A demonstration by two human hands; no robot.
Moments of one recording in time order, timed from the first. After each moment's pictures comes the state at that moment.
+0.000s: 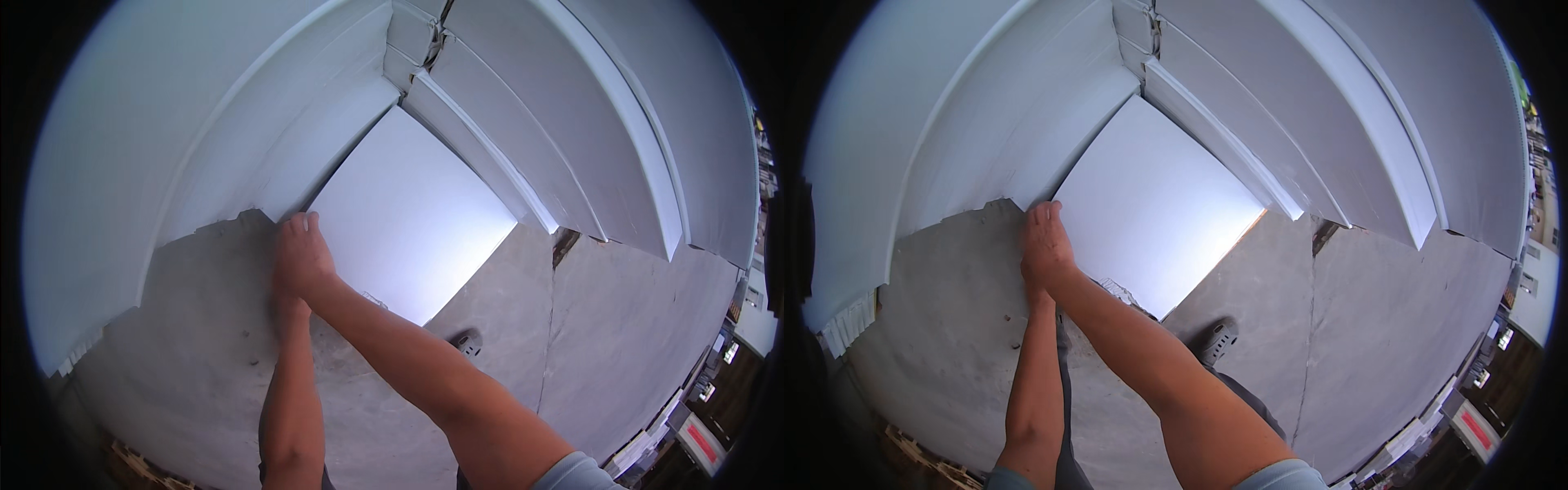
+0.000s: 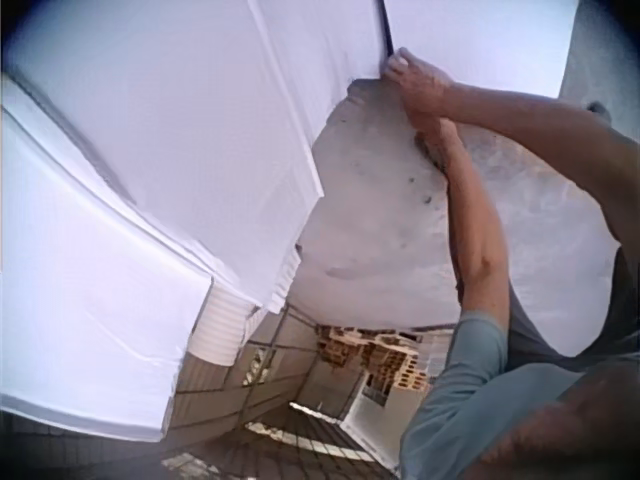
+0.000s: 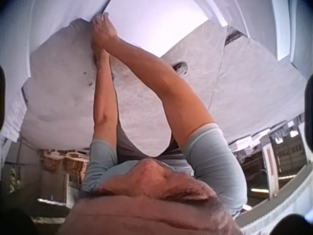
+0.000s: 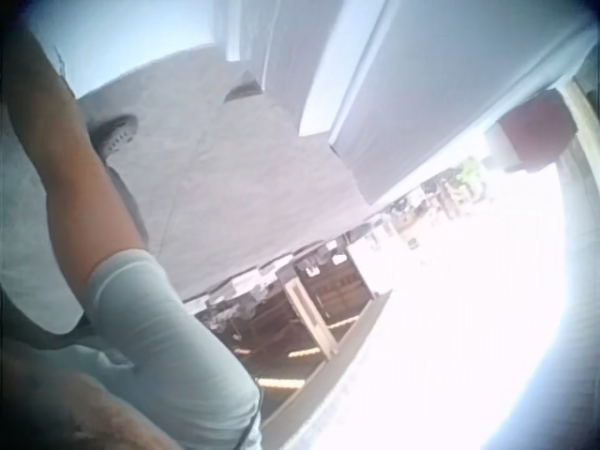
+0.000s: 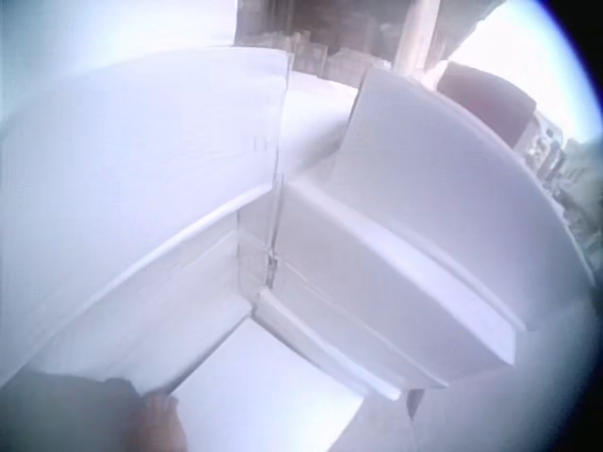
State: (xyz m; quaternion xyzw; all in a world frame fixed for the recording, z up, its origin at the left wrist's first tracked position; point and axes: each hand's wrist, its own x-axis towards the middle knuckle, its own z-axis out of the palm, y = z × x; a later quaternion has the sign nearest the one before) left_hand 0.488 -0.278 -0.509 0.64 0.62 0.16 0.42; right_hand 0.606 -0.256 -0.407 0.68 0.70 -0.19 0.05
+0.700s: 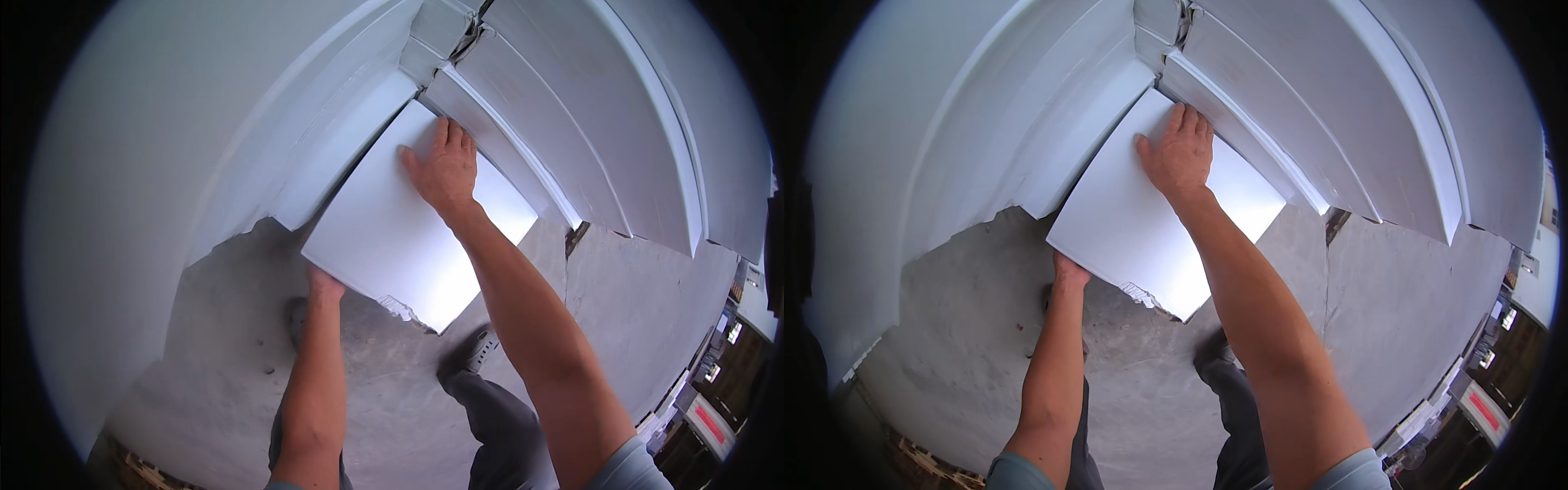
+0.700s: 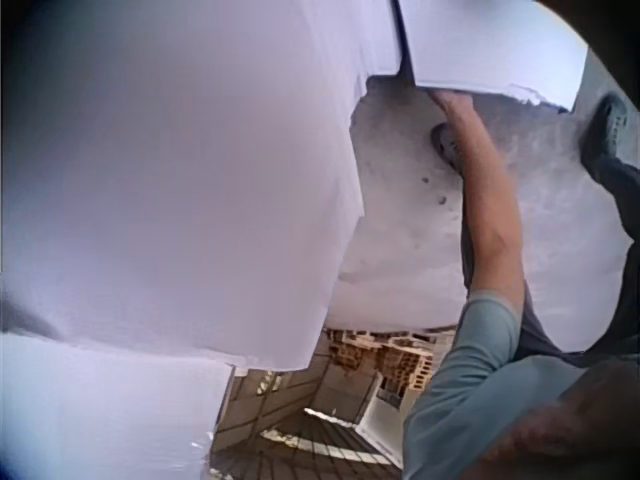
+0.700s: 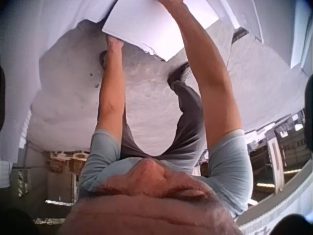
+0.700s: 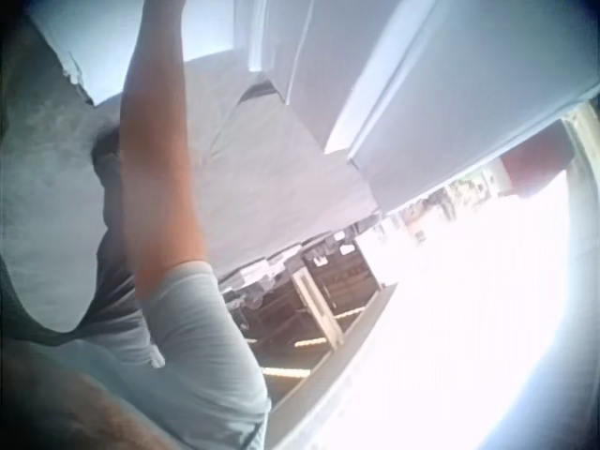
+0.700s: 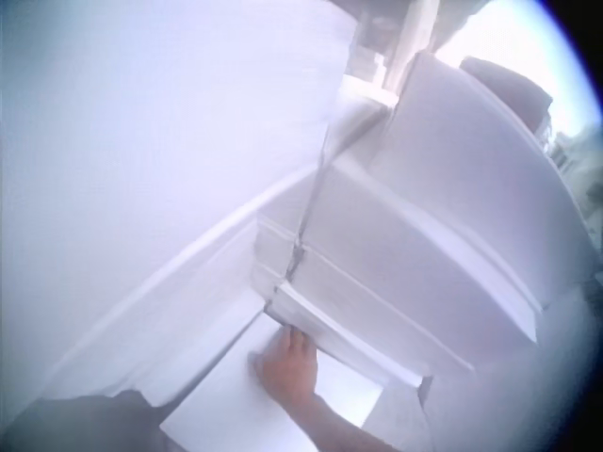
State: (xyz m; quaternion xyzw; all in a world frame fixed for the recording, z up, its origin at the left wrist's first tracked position) left_hand 0.526 -0.263 -0.538 -0.01 0.50 0.29 0.81; right_hand 0.792 -0.253 -0.444 0.89 0.44 -0.05 -0.13
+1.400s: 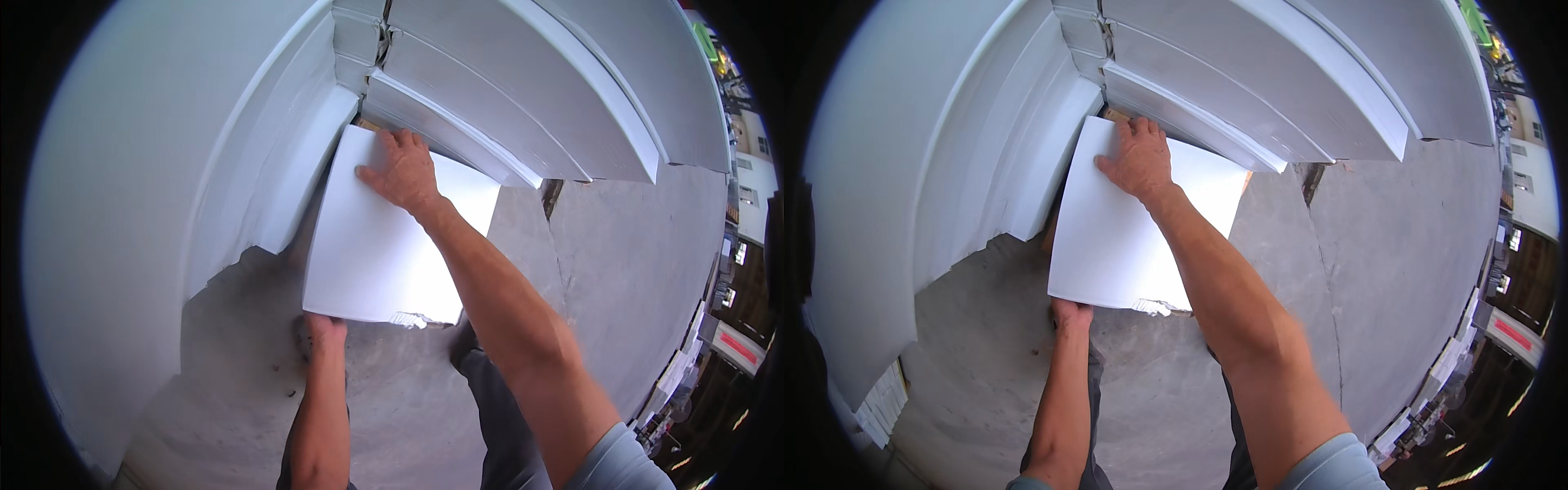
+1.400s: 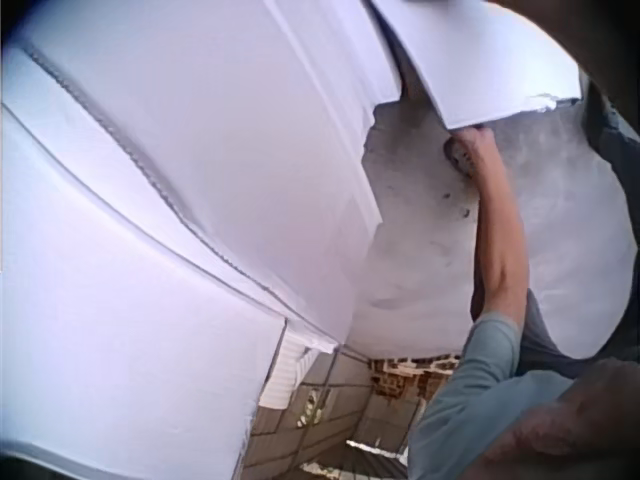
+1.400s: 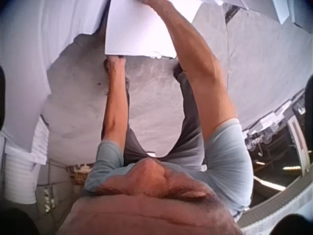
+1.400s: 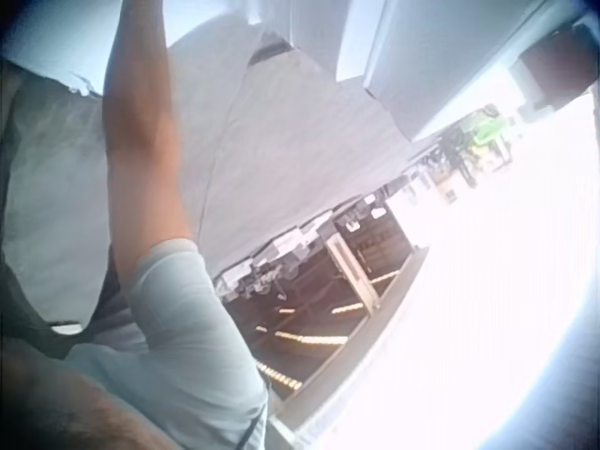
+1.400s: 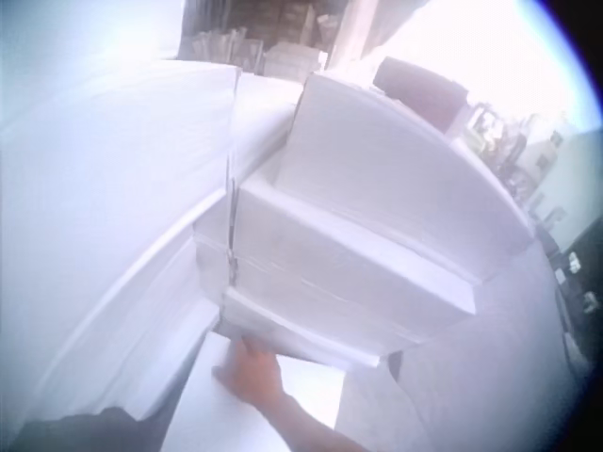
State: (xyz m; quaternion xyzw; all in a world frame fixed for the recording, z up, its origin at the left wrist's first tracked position) left_hand 0.500 -0.308 -0.491 0.02 0.59 0.27 0.76; right_hand 0.793 -0.265 -0.403 0.88 0.40 -0.20 -0.14
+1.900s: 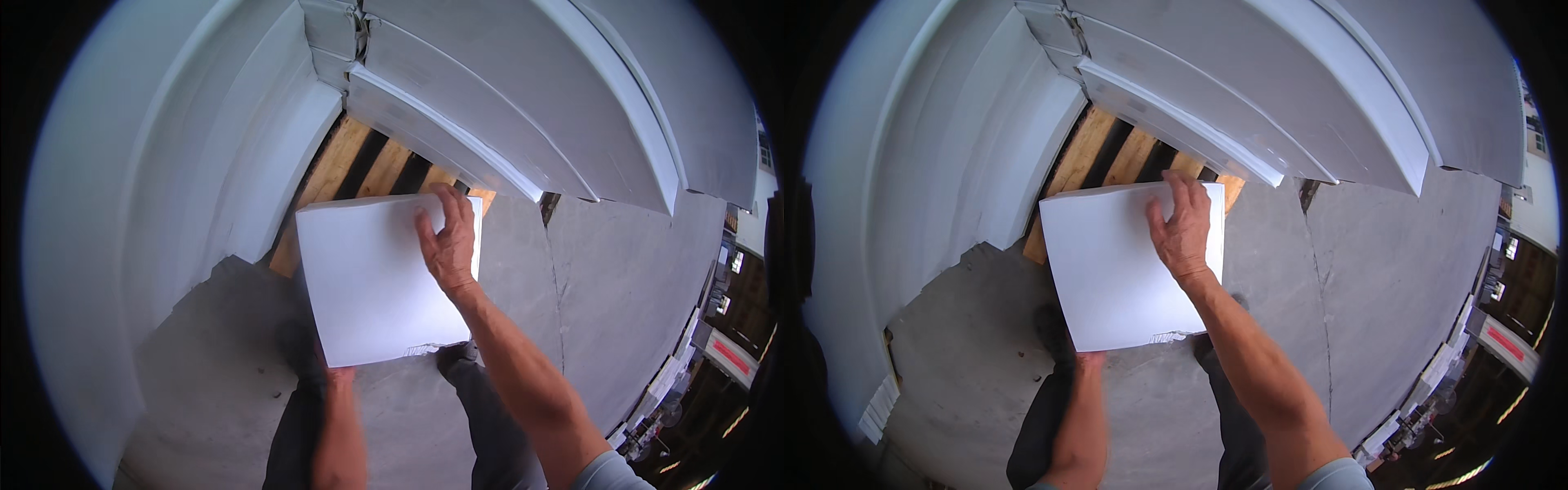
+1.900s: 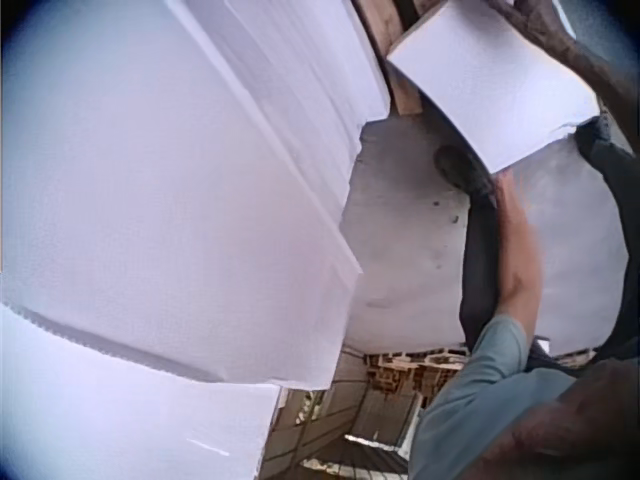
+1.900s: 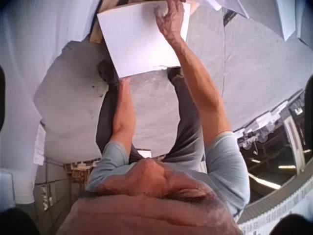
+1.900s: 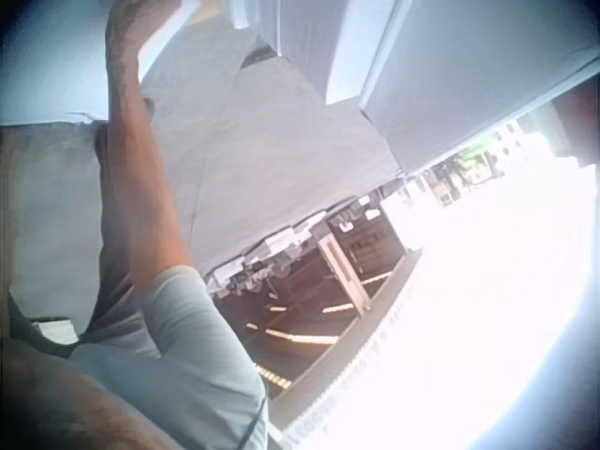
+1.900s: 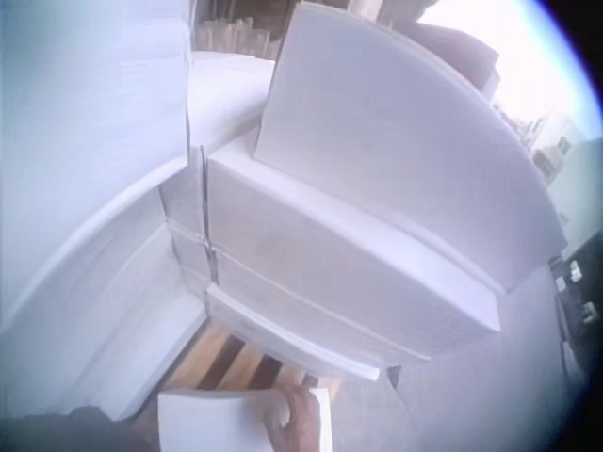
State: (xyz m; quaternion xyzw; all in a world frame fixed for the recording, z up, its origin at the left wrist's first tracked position) left_hand 0.430 -0.414 -0.549 -0.04 0.46 0.29 0.84; right_hand 0.773 -0.374 -0.408 0.89 0.31 -0.09 -0.33
